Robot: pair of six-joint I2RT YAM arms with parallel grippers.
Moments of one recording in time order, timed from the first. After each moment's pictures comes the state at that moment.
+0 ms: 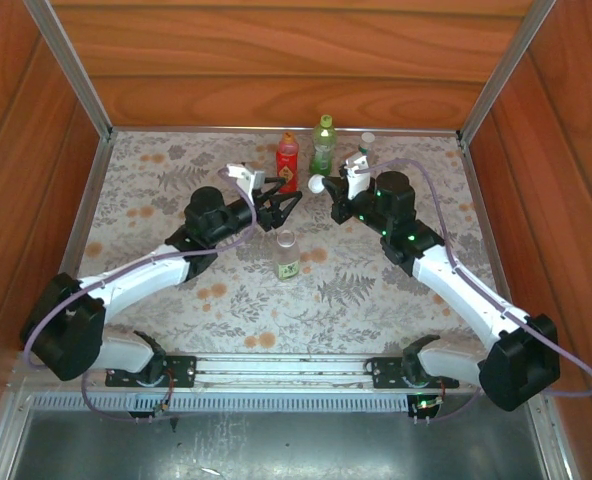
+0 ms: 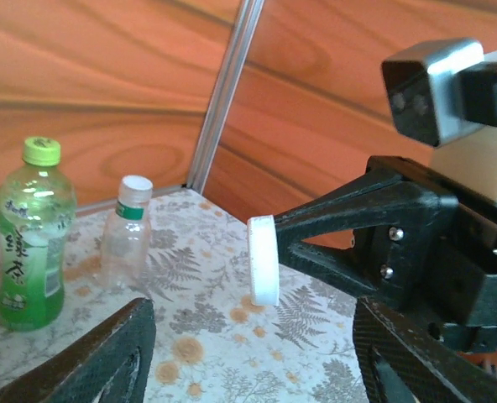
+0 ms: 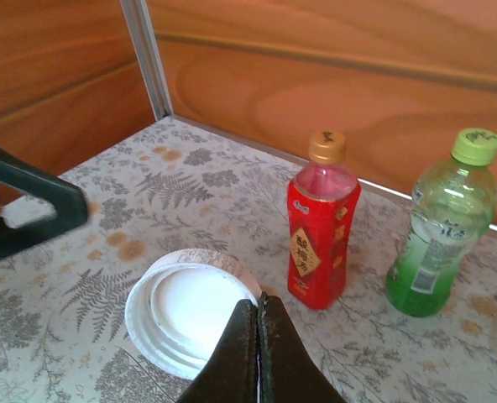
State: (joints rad) left arm -0.67 1.37 0.78 0.62 0.35 -0.37; right arm 0.54 1.18 0.90 0.04 -0.23 -0.02
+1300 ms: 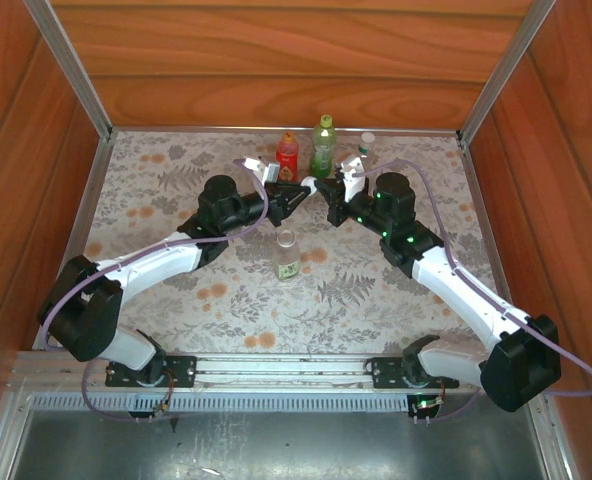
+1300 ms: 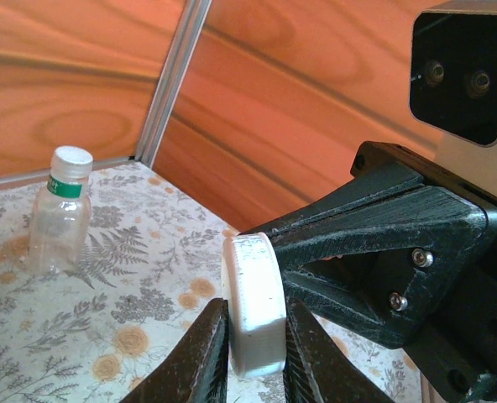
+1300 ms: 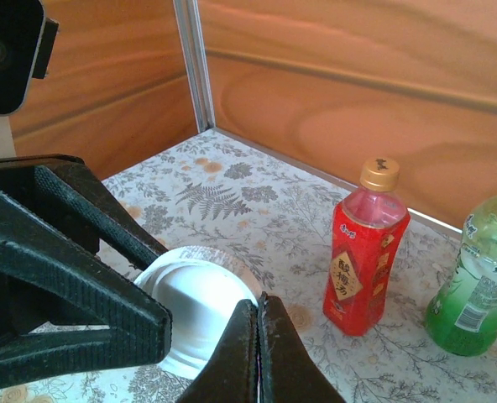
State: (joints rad) left arm -0.68 1.47 0.88 0.60 0.47 -0.45; right arm 0.56 1.18 0.89 0.08 -0.31 -0.04
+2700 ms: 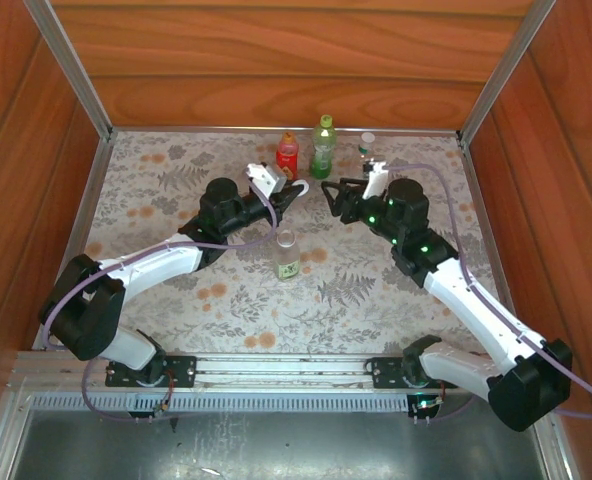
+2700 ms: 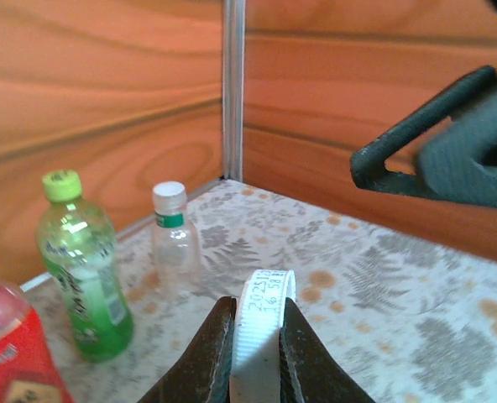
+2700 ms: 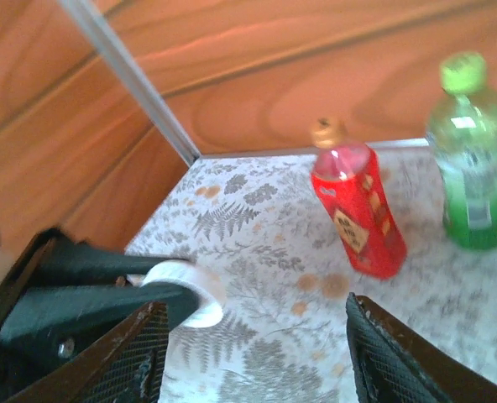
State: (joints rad) left arm -0.68 1.48 0.86 0.59 0.35 0.05; right arm 0.52 1.07 0.88 -0.03 -0.19 0.48
